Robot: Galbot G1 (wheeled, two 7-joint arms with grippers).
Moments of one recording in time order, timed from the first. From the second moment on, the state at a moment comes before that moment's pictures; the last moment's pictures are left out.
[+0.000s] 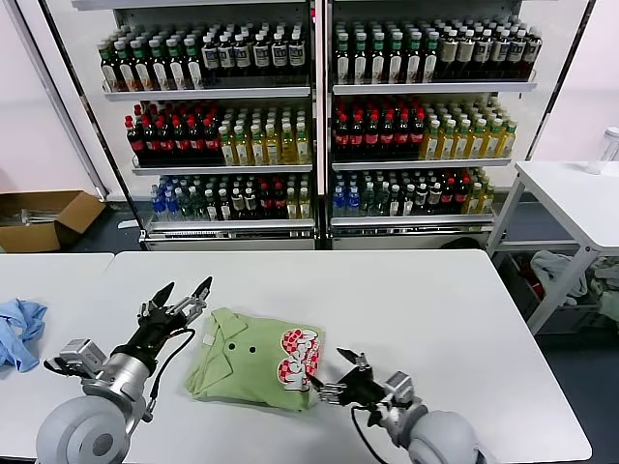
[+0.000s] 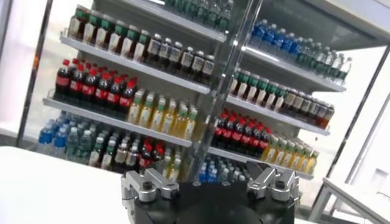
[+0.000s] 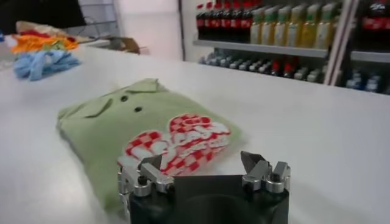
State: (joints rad) left arm 1.37 -1.06 -0.63 -2.20 -0.91 0.36 -0.17; right arm -1.13 1.01 -0.01 1.96 0.43 -0.45 -0.11
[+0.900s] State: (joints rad) left arm 1.42 -1.08 -0.65 -2.25 -0.90 0.36 -0.18; right arm -1.13 0.99 -0.07 1.95 0.43 -0.48 -0.08
